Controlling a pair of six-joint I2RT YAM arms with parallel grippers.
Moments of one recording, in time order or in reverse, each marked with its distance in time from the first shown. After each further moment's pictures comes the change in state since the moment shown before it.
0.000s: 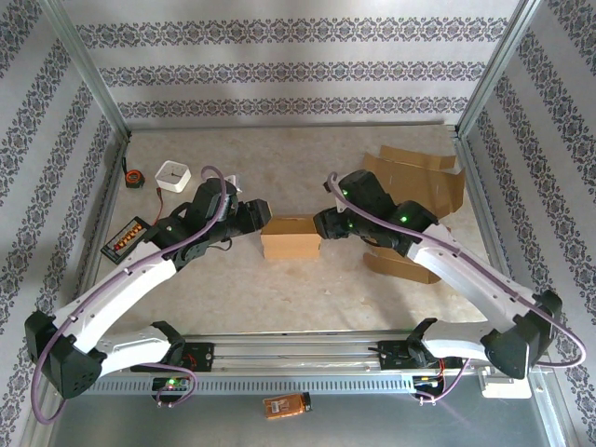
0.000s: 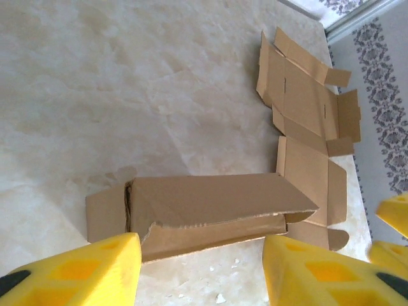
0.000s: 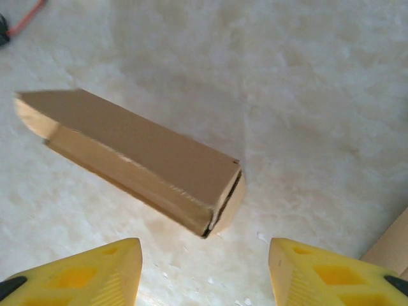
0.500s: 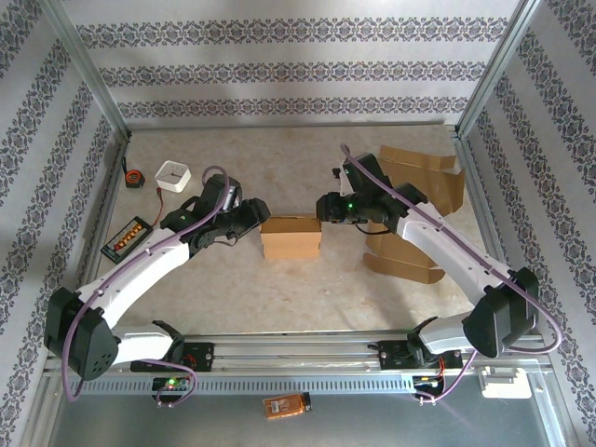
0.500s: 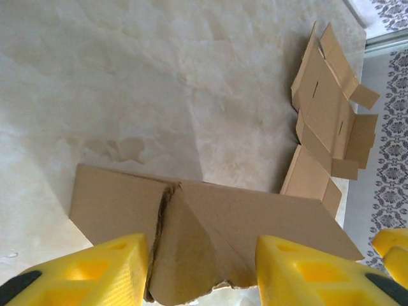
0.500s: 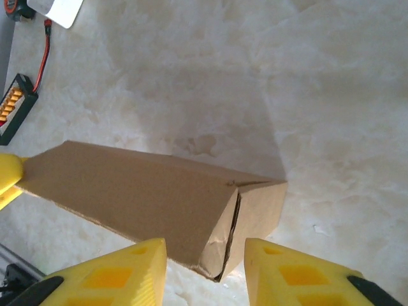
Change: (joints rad) left arm 0.097 0.132 -0.060 0.084 0.164 -0.209; right arm -0.157 0.163 0.025 0.038 -0.255 0.243
